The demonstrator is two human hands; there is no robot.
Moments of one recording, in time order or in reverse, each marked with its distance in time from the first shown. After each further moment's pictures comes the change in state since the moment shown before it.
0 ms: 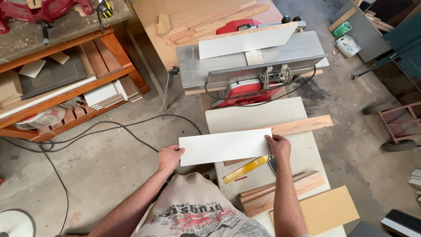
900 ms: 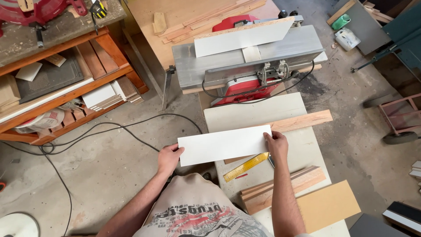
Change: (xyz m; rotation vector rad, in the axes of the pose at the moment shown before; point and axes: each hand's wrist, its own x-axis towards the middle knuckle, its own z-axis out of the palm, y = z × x) left_hand -0.007 0.008 -0.001 -0.106 0.022 -0.025; right_hand -0.034 -0.031 -0.001 0.069 0.018 0.034
